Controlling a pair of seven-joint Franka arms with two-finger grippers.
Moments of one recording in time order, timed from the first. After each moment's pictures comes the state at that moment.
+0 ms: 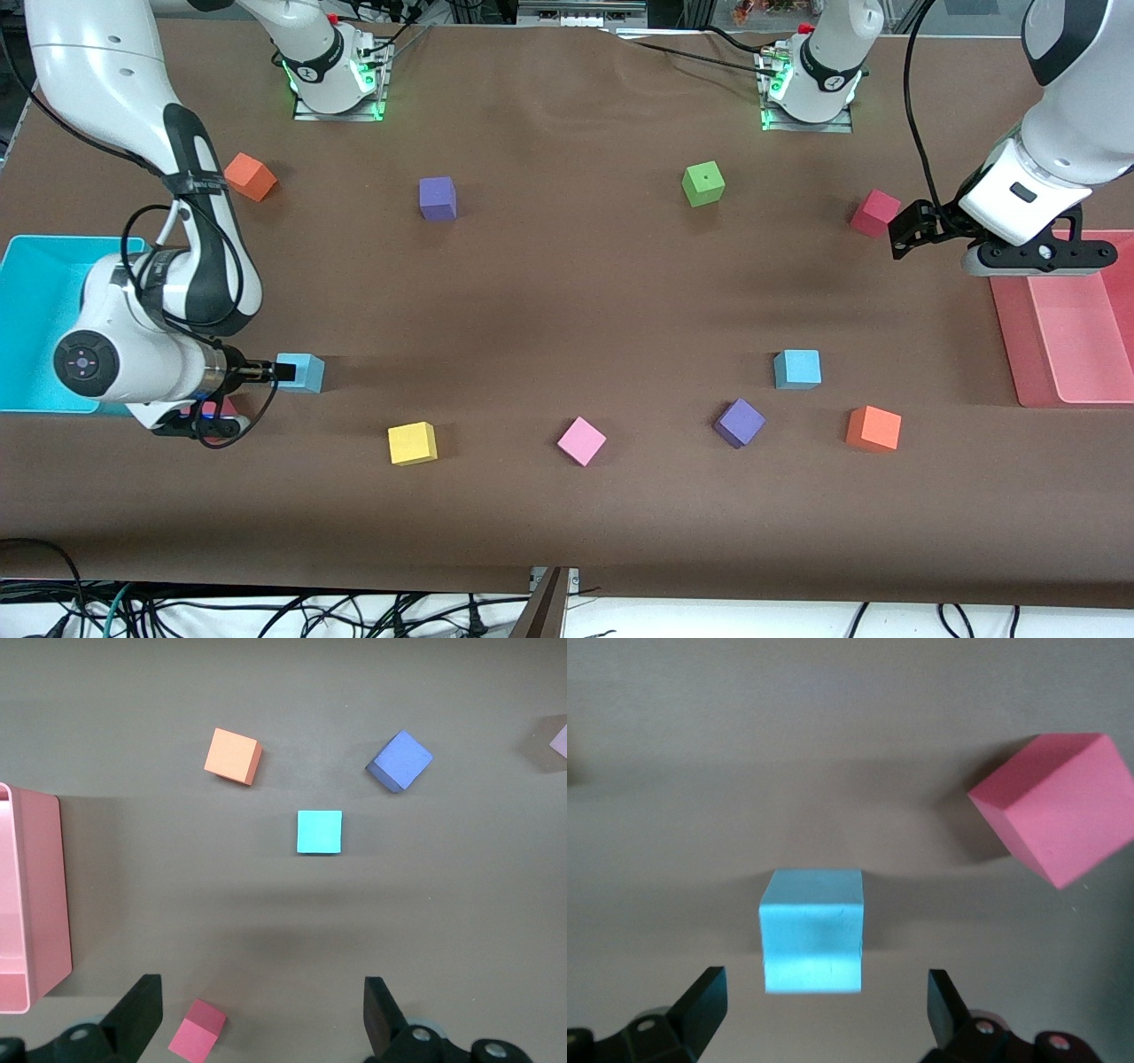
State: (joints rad) left arm -0.09 0.03 -0.04 -1.69 0.04 1.71 -0.14; right arm 0.10 0.69 -0.07 -1.46 0.03 1.98 0.04
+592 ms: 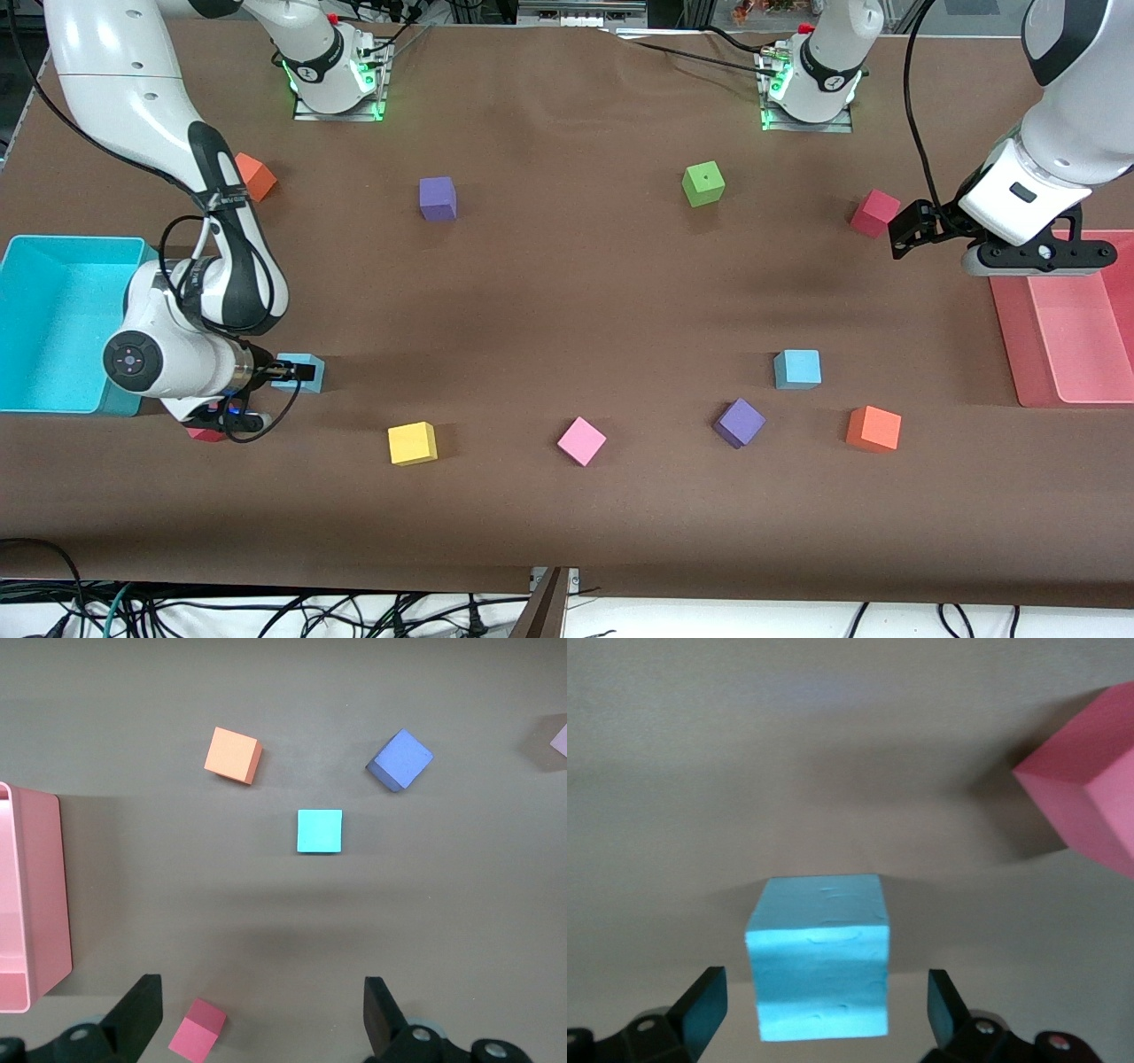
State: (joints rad) left arm -0.09 0.03 -0.04 -1.69 0.04 1.71 -0.14; right arm 0.12 0.71 -0.07 -1.54 0.04 2.06 0.09
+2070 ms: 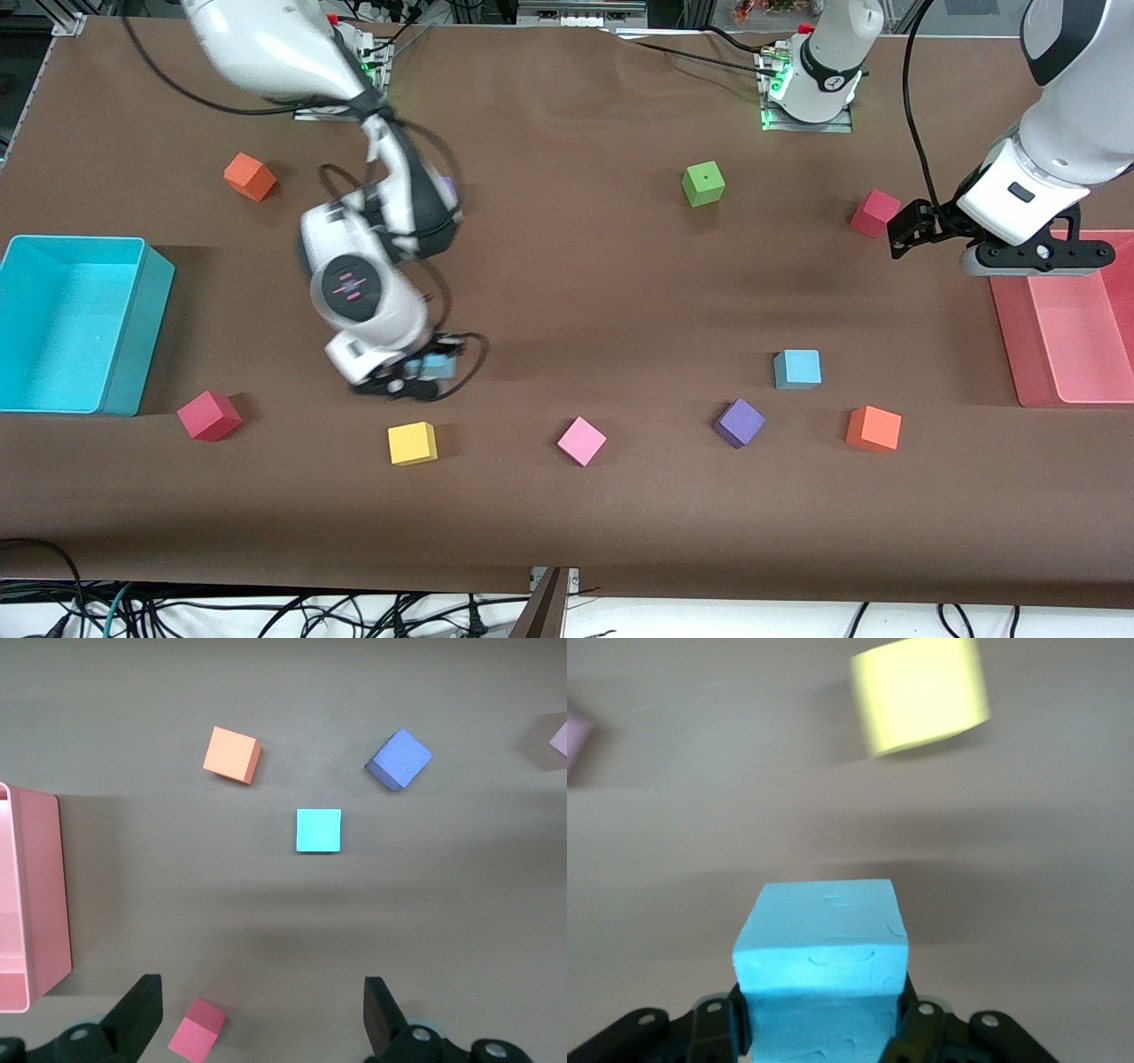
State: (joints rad) left arm -0.09 0.03 -0.04 -1.69 0.04 1.71 -0.14; right arm 0.56 0.67 -0.05 -1.35 0.05 1.97 0.57
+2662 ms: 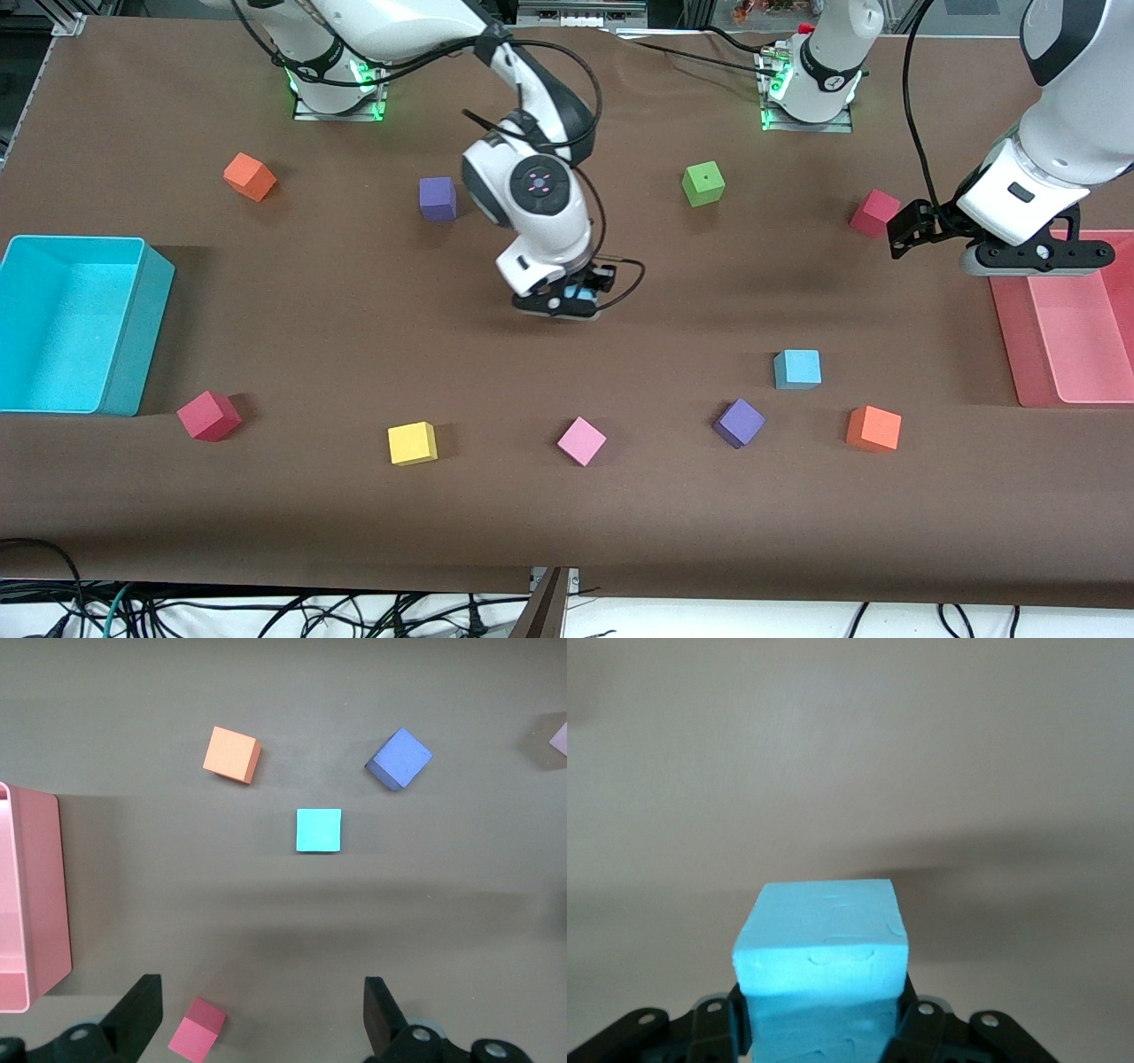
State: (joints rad) left arm -0.09 0.03 -0.04 -1.69 0.04 1.71 -0.14; right arm 0.80 0.76 0.02 -1.31 0.10 2.14 0.92
